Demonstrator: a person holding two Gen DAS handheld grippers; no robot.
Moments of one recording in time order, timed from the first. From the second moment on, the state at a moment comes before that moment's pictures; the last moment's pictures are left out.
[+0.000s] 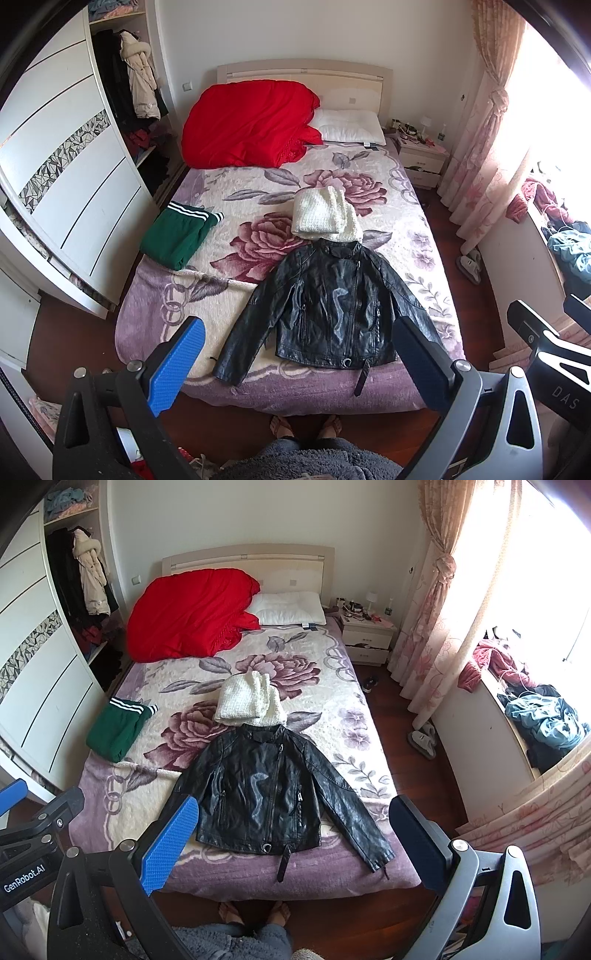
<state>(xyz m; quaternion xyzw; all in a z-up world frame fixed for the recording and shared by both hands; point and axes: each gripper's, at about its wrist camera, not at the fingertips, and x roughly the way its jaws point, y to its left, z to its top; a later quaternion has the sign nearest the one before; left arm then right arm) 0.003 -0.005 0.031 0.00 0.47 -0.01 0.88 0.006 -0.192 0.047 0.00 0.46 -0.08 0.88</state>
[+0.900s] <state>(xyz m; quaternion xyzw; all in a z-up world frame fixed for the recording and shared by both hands) -0.003 -0.008 0.038 0.00 0.45 -0.02 0.89 0.001 -0.190 0.069 0.00 0.45 -0.08 0.89</state>
